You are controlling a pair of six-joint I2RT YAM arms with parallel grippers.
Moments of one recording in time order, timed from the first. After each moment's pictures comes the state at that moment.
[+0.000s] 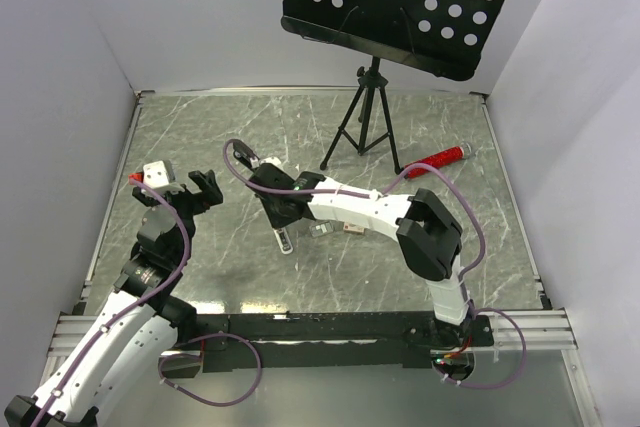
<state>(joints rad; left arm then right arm) -0.44 0.52 0.49 -0.01 -0.56 -0.31 1.04 1.99 1.61 -0.66 0.21 0.49</state>
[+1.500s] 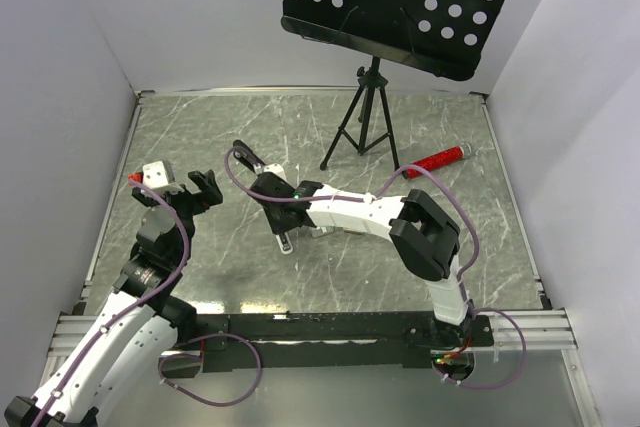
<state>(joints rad) -0.44 0.51 0.49 -0.01 -0.57 -0.31 1.05 2.00 1.53 -0.56 0.25 0.53</state>
